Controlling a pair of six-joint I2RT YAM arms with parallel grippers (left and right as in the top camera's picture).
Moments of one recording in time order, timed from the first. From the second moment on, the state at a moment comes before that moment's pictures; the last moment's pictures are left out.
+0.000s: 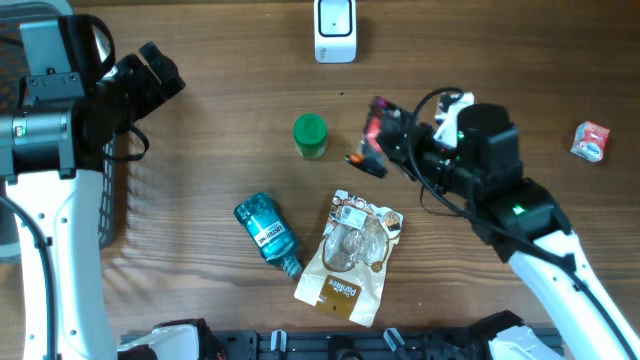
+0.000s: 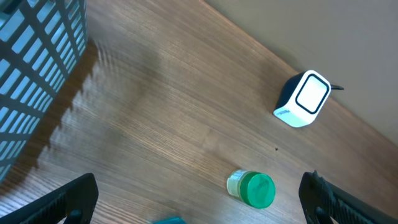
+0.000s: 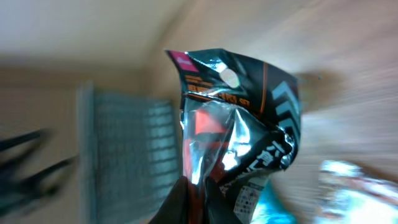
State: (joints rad) left arm 0.08 1.42 1.70 -1.13 0.04 -0.51; right arm 0.36 1.12 0.94 -0.32 -0.46 1.08
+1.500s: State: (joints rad) left arm 0.08 1.42 1.70 -1.13 0.04 -0.51; right arm -0.05 1.84 0.94 -0.46 -1.55 2.06
